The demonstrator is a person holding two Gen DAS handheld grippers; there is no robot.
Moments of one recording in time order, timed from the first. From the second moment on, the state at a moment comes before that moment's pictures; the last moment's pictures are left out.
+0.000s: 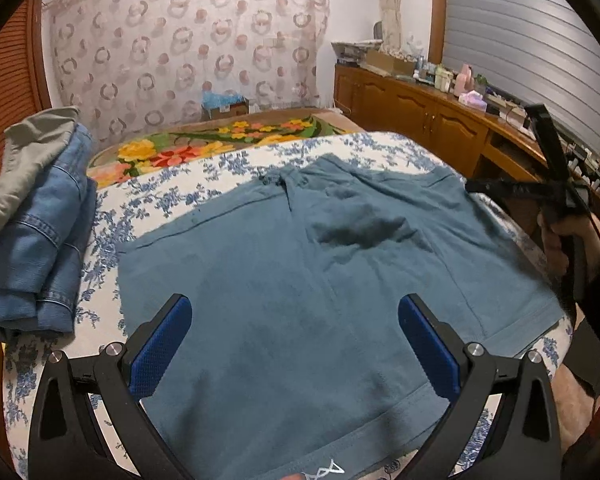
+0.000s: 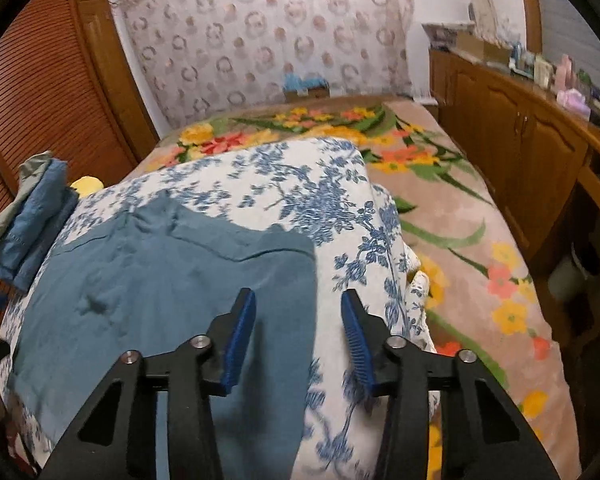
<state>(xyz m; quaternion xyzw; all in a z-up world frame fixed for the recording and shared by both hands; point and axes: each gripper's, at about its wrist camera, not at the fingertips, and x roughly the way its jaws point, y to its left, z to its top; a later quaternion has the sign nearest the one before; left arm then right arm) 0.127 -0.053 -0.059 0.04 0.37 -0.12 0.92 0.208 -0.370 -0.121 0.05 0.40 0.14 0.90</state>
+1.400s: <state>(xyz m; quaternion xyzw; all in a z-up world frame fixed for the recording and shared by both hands) 0.099 -0.007 -0.066 0.02 0.37 -0.10 0.92 0.063 -0.350 -0.056 -0.04 0.32 0.16 0.93</state>
